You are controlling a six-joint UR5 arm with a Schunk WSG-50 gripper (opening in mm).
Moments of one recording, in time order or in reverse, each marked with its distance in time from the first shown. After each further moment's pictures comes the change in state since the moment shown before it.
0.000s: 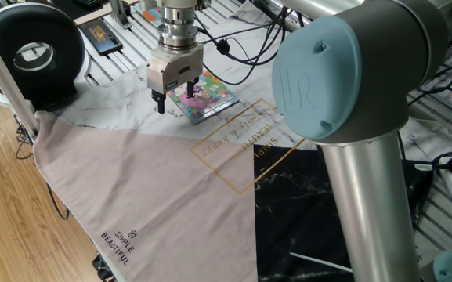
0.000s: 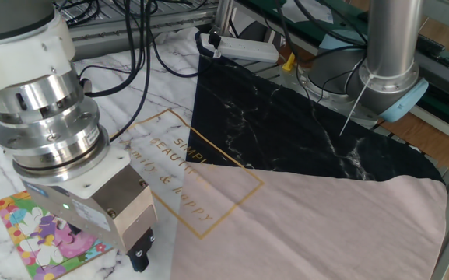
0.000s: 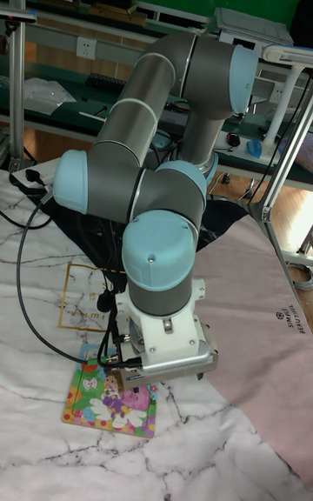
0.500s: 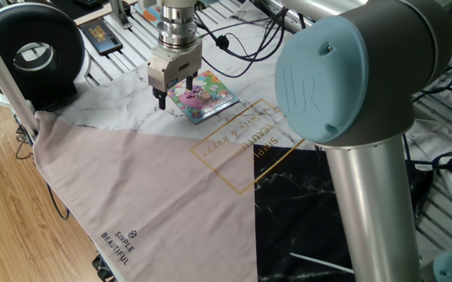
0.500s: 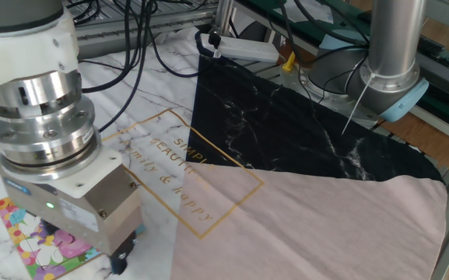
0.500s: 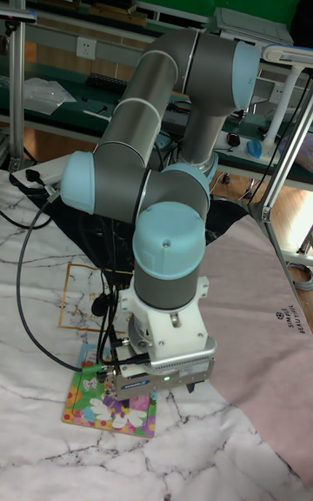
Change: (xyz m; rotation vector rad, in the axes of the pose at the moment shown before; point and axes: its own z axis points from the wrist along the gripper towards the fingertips) arm -0.022 -0.020 -0.004 0.093 -0.079 -0.061
